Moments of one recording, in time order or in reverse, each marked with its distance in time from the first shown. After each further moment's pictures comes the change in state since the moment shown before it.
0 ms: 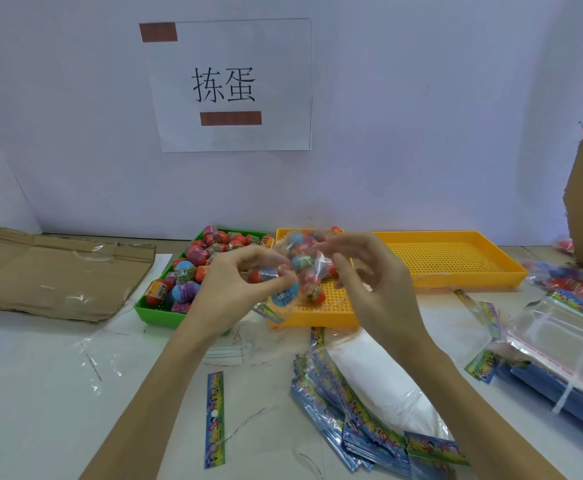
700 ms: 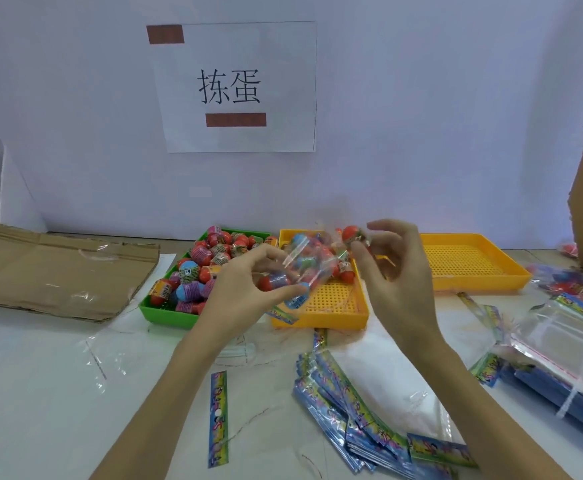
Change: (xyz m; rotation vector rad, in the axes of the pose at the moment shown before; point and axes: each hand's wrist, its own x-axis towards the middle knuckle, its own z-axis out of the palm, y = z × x) left_hand -0.002 -0.001 0.008 0.087 -0.024 0.043; right_hand 0.007 0.005 -0.008 -0.025 0.199 0.007
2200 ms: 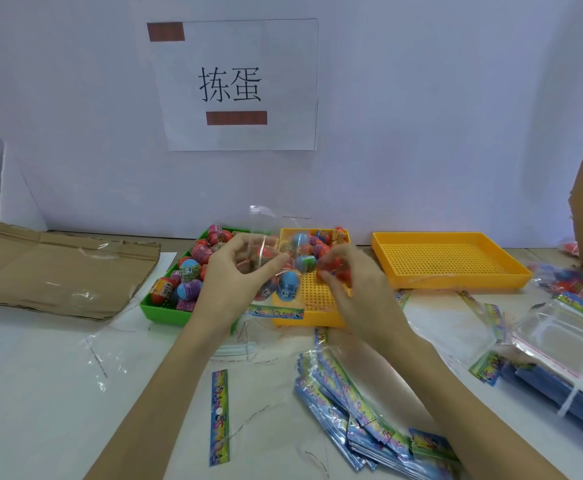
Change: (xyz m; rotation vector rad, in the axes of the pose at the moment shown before) left_hand 0.004 -0.001 -0.003 -0.301 0.199 -0.125; right_hand -0.007 0.035 0.021 -0.442 -0.330 -0.066
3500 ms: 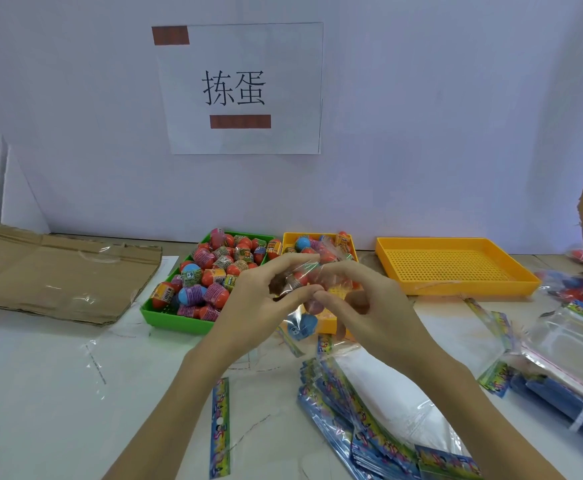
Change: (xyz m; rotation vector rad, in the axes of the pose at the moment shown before) left_hand -0.012 0.004 0.013 0.293 -0.281 0.267; right_hand -0.012 -0.031 -0.029 0.318 -0.168 0.036
